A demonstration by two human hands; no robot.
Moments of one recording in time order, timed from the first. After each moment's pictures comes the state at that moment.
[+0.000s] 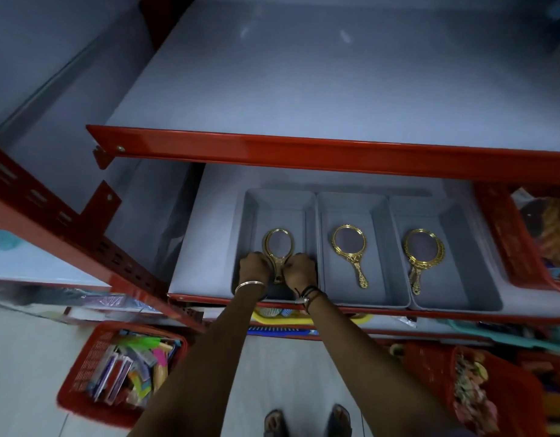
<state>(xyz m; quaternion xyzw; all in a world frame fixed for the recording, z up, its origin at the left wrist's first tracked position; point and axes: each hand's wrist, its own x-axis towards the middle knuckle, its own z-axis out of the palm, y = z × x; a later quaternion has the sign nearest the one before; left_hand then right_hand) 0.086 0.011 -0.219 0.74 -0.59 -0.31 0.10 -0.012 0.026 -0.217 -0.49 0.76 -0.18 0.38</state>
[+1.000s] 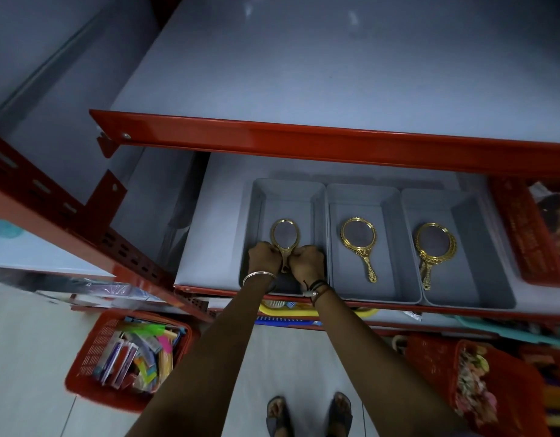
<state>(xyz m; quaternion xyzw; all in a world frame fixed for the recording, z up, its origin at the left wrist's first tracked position) 0.085 0.004 -0.221 0.74 -0.53 -0.38 0.14 -0.006 0.022 -0.220 -0.44 0.77 -0.24 0.41</state>
